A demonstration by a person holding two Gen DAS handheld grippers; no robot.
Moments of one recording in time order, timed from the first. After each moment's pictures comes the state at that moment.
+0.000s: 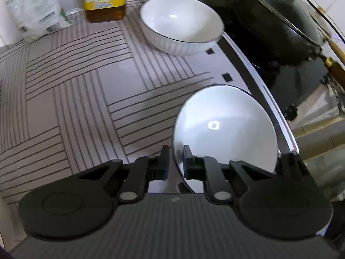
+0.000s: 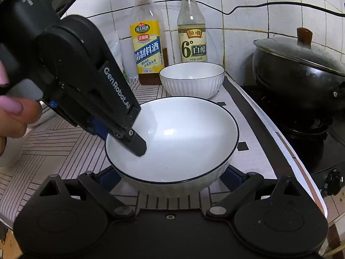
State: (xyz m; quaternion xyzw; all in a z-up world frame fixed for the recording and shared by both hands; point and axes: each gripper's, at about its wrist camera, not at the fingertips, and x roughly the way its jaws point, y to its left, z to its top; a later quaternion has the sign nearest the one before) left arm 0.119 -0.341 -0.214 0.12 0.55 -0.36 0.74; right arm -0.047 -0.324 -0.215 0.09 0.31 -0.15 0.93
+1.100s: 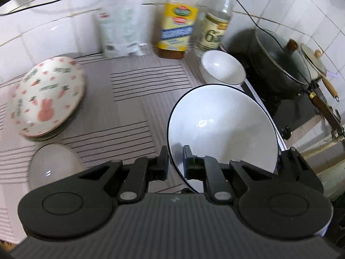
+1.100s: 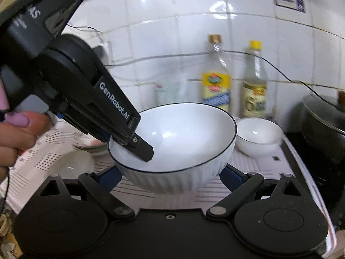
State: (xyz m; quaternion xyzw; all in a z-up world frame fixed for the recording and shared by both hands) left arm 0.120 -0.186 -0.108 0.06 0.50 -0.31 0.81; right arm -0.035 -0.225 -0.119 0.06 0.26 -0.05 0.96
